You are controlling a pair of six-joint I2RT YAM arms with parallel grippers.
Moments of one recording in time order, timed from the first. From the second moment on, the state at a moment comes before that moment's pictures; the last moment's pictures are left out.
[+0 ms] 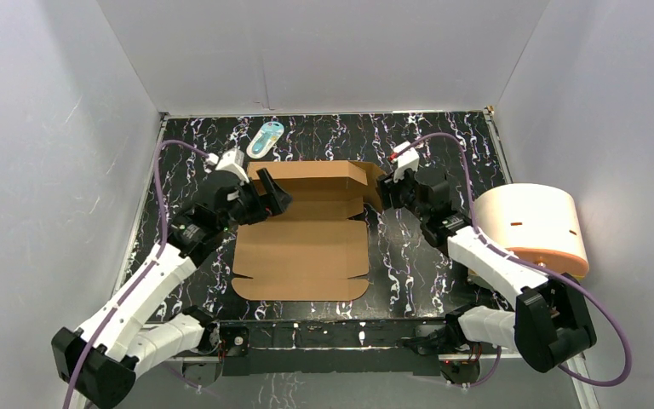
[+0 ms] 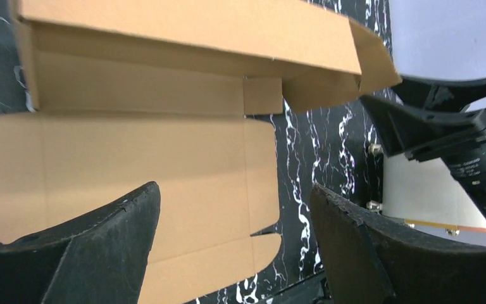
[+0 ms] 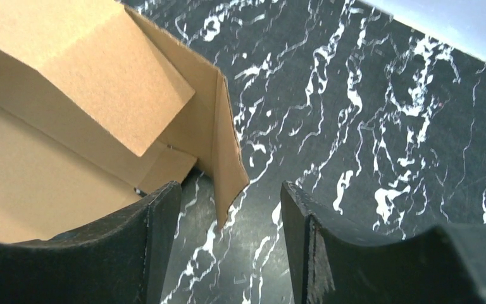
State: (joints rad) left arm -0.50 0.96 0.92 -0.46 -0.01 -0.71; right arm 0.47 1.19 0.69 0.16 -0.02 -0.11
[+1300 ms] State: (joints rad) left arm -0.87 1.46 0.83 0.35 -0.36 -0.83; right arm 0.63 1.16 0.51 0.51 0.07 0.04
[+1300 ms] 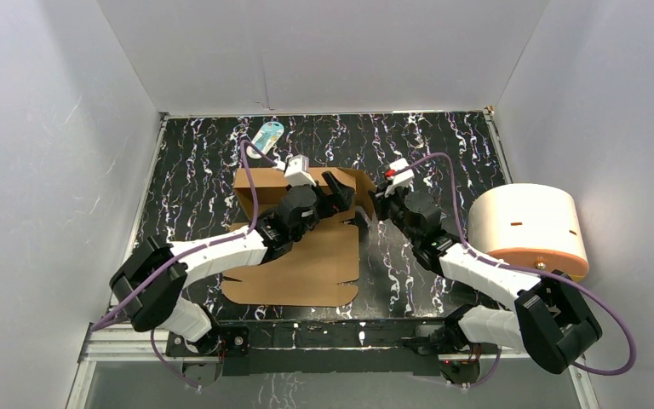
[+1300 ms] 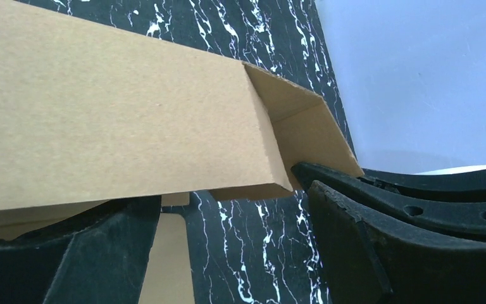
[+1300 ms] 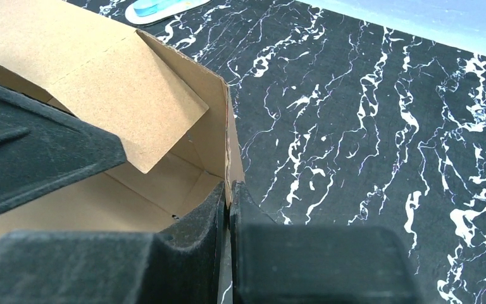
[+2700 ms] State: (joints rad) left arm -0.90 1.62 0.77 0.60 -0.74 -0.20; right arm 0.66 1.19 0.49 0.55 -0.02 0.02
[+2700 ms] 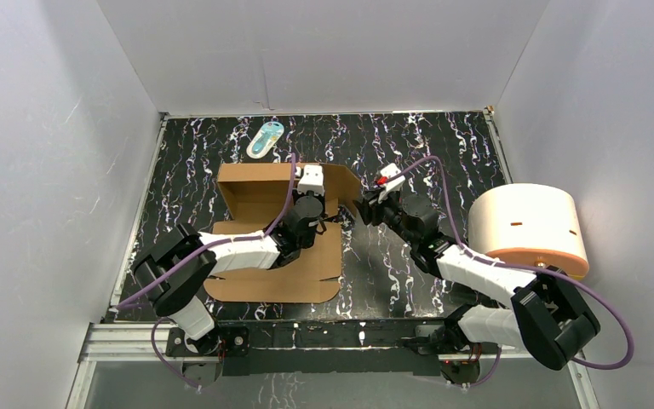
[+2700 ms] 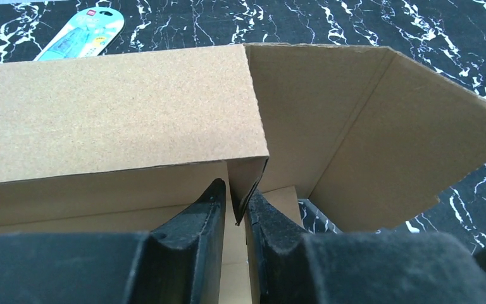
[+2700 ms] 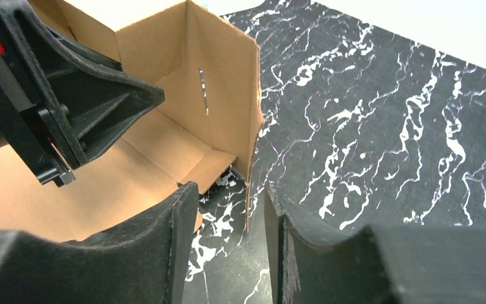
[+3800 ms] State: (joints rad) left arm -0.90 1.60 0.69 0.68 -0.83 -0.10; right arm 0.67 1.59 0.44 1.14 0.03 -0.06
